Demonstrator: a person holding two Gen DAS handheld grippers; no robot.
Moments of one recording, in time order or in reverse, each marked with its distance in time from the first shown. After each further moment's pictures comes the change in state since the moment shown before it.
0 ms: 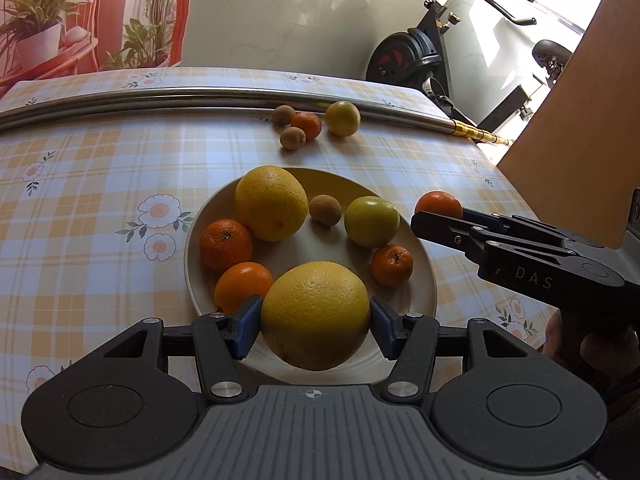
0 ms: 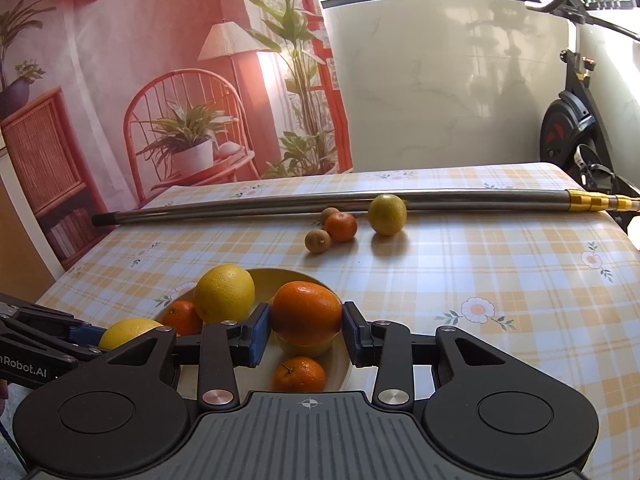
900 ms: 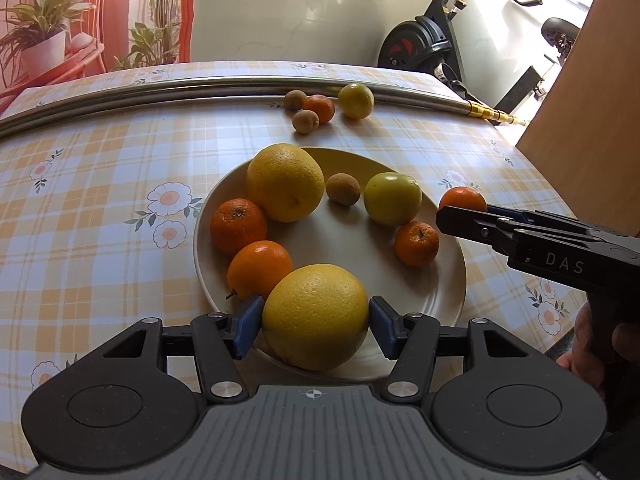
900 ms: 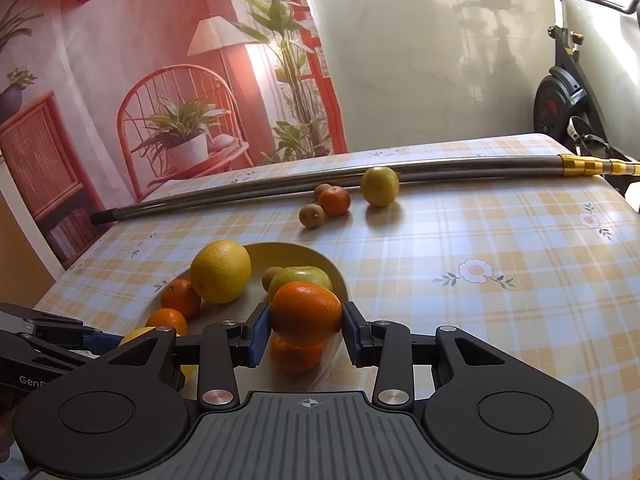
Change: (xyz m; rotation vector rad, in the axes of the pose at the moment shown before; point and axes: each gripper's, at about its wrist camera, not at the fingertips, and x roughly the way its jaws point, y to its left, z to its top) left arm 0.009 -0.004 -0.013 0.041 0.000 0.068; right arm 0.003 -0.007 -0.019 0.061 0.022 -0.004
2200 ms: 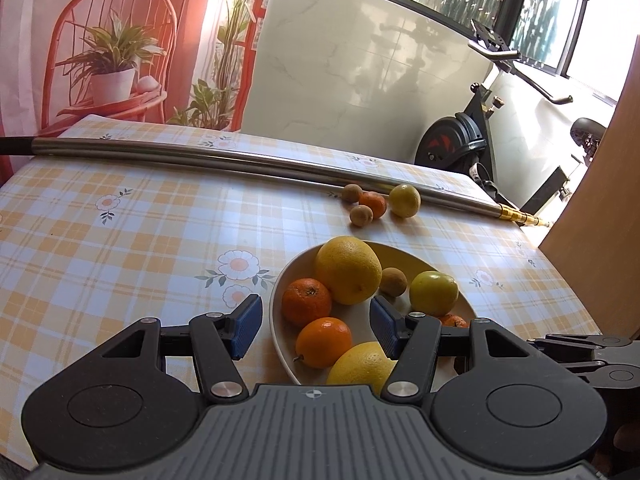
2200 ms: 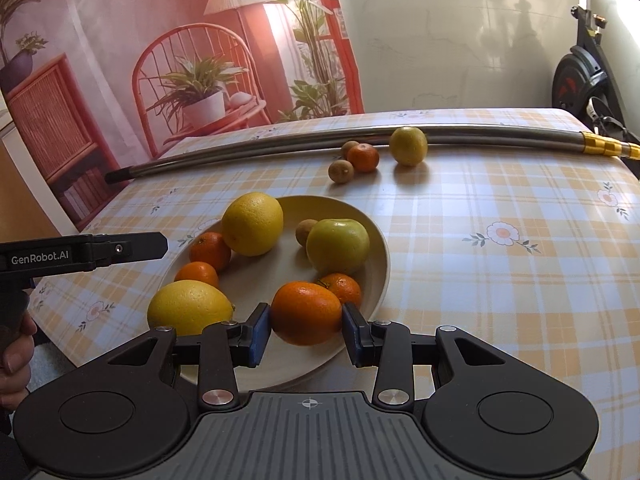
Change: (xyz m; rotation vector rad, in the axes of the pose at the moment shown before) left arm -0.040 0.027 -0.001 -0.143 -0.260 0.072; right arm -0.001 0.028 -0.008 -0.042 0.149 0.019
